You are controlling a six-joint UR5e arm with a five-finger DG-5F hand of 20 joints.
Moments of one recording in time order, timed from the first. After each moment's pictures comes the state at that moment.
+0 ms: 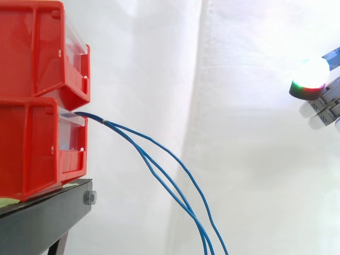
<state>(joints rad) 0.15 -1.77 -1.47 -3.32 -1.11 -0.11</state>
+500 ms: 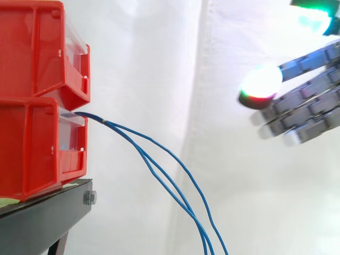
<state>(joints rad) 0.16 -1.92 -1.45 -3.06 -1.13 -0.16</state>
